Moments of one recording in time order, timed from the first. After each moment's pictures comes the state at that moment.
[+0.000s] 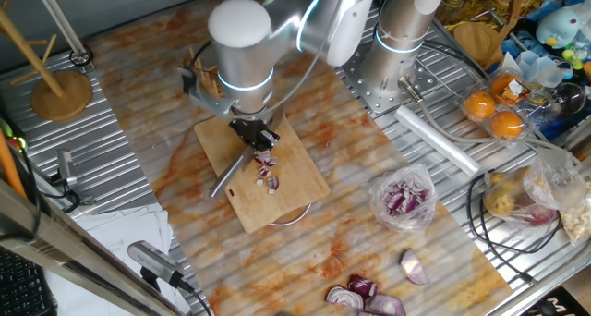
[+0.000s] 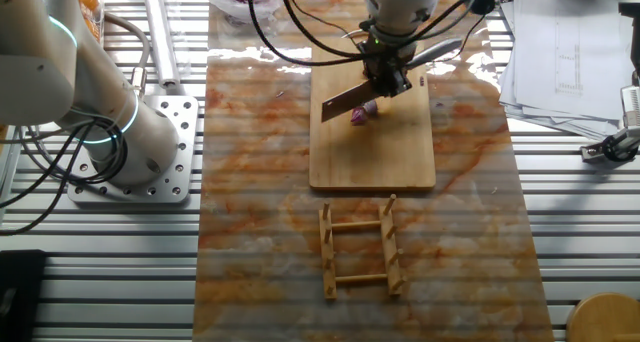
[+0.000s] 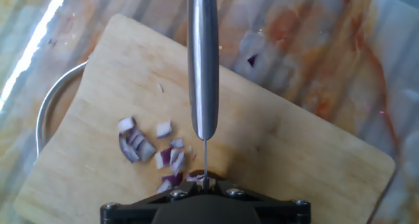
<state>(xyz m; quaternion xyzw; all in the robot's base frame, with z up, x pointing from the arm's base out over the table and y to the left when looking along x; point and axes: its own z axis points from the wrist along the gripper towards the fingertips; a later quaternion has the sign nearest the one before) 0.472 0.088 0.061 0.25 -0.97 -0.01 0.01</state>
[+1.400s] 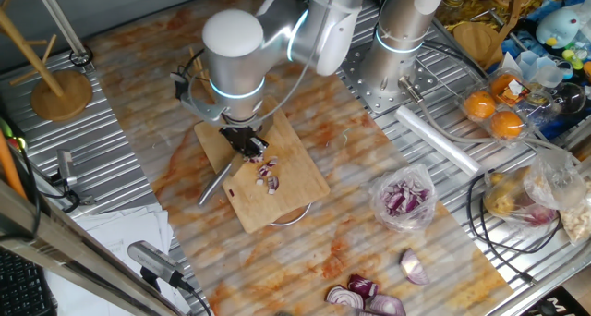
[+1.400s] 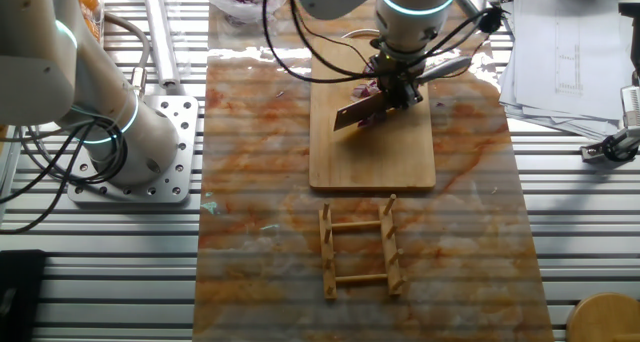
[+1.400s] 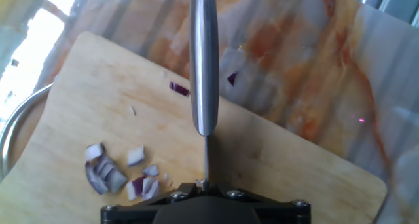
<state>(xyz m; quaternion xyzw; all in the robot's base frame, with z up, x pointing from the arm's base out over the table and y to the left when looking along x) 0.493 0.079 0.046 0.24 -0.97 0.00 -0.01</state>
